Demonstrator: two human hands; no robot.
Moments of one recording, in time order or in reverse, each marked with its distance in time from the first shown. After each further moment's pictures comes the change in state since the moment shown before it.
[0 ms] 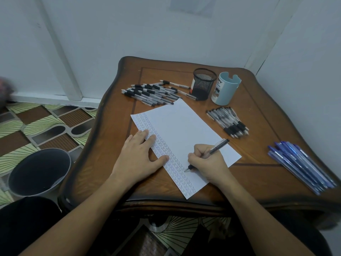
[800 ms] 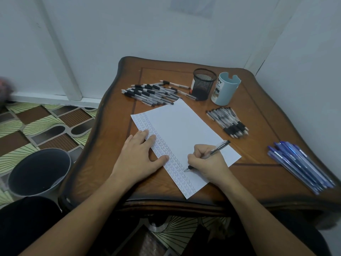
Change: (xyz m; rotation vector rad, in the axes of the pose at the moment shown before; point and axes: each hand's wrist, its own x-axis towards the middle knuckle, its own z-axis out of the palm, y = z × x) left_hand 0.000 -0.001 0.001 -0.016 0.015 0.003; right_hand 0.001 -0.001 0.000 0.009 -0.018 -0.004
